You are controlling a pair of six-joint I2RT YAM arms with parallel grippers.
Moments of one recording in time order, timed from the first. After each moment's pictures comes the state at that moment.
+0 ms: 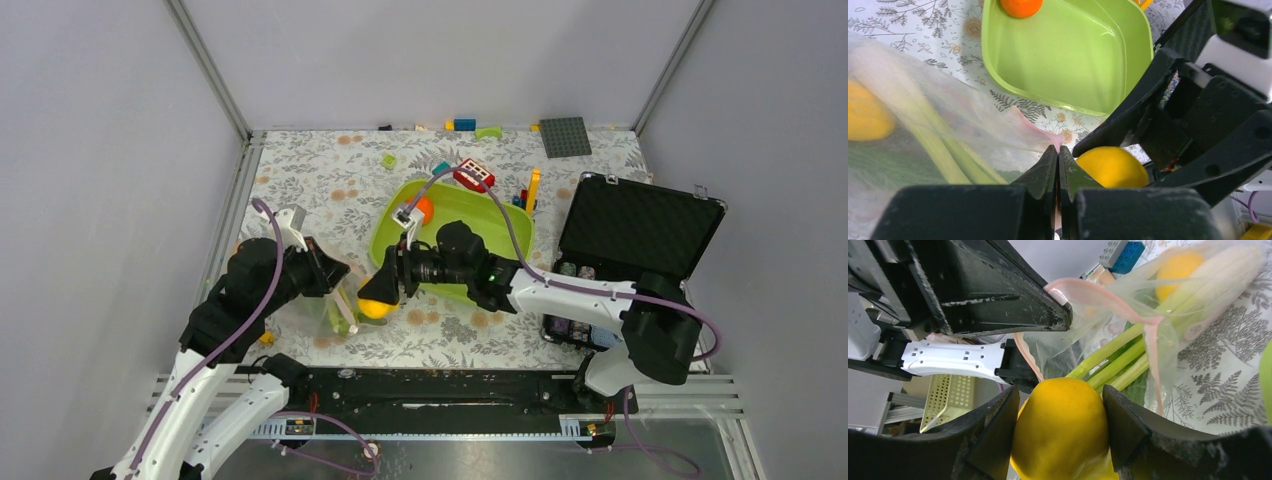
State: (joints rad) left arm -0.46 0.59 0.89 -0.77 0.10 -0.55; right arm 1.02 1.49 0.96 0.36 -0.41 0.65
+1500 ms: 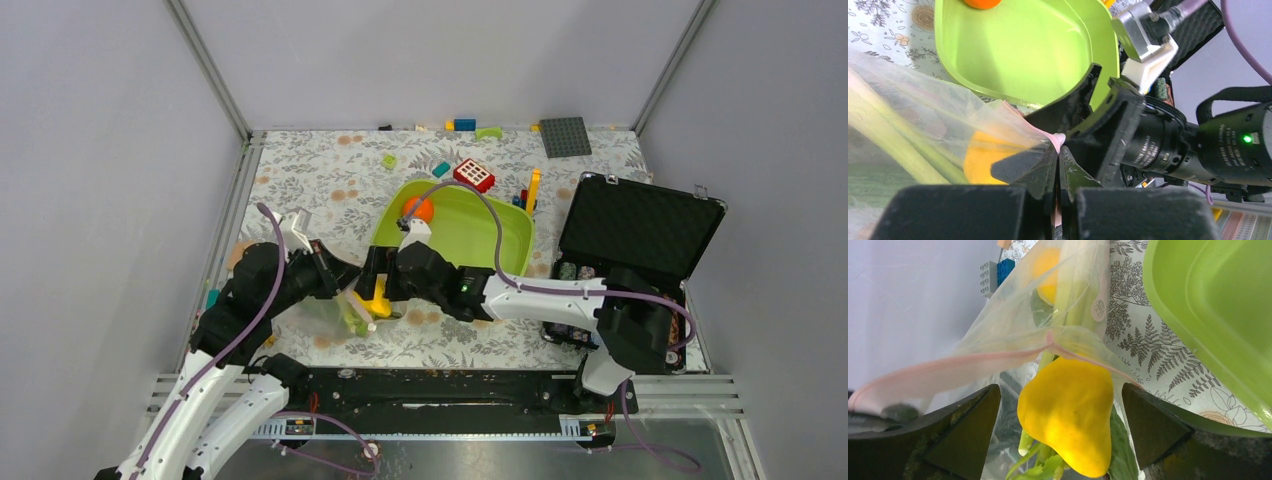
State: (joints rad) left arm -0.45 0.56 0.79 -0.63 0.22 -0.66; right arm 1.16 1.64 1.09 0.05 0.19 0.95
